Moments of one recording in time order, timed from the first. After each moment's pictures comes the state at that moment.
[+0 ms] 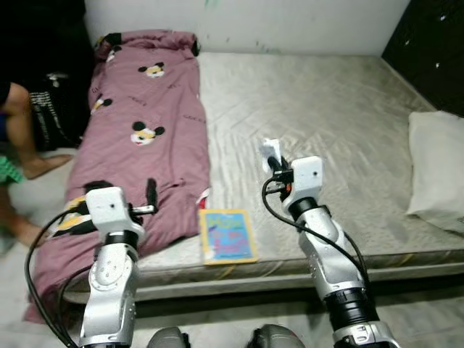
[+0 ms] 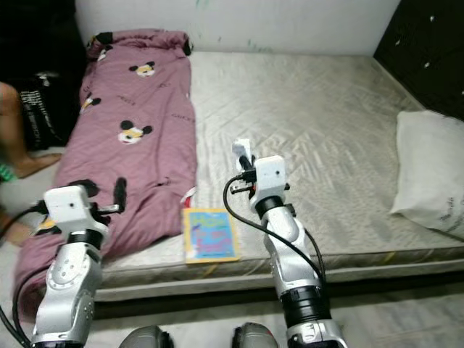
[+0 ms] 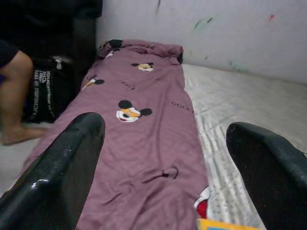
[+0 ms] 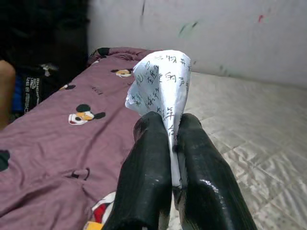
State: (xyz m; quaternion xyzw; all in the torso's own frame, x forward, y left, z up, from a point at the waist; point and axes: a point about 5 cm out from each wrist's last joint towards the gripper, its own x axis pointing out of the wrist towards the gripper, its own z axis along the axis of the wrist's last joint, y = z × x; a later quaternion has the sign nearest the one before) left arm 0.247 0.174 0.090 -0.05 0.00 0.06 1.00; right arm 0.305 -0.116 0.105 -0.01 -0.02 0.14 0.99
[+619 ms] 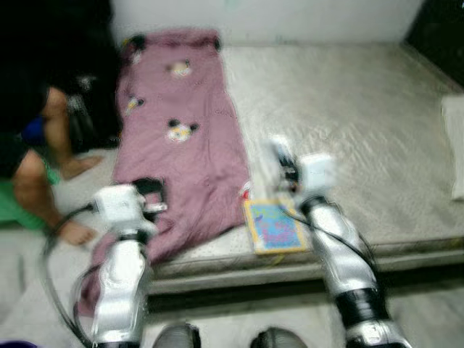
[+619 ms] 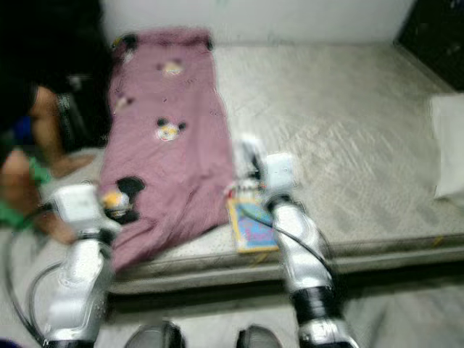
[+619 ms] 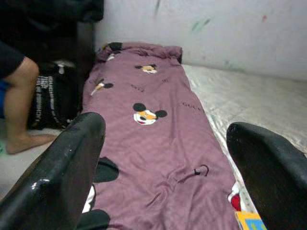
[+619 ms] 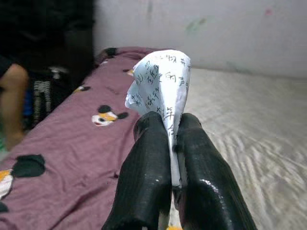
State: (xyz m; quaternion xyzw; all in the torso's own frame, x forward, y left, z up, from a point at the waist) left arm 0.250 0.160 0.090 -0.06 0.00 0.04 1.00; right arm 0.304 -0.130 0.103 -0.01 -0.02 0.13 0.99
